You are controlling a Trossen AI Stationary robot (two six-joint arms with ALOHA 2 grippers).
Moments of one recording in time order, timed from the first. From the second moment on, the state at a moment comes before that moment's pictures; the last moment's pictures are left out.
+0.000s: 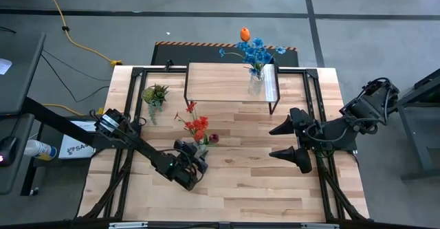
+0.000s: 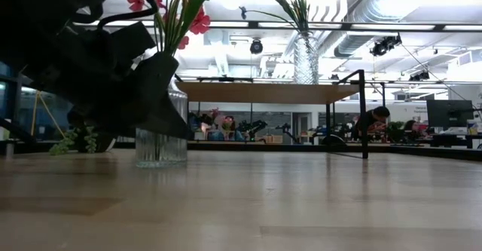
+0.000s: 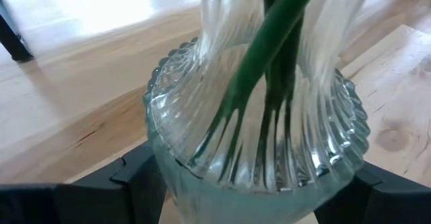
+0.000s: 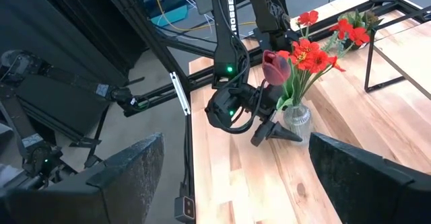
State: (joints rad) left arm -0.58 1.88 0.88 -0.20 -1.06 -1.31; right arm 0.63 1.24 1.62 -0.85 0.47 0.71
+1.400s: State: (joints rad) left arm -0.58 1.75 0.99 -0.26 -1.04 -1.04; right arm 0.63 1.24 1.62 -0.85 0.47 0.71
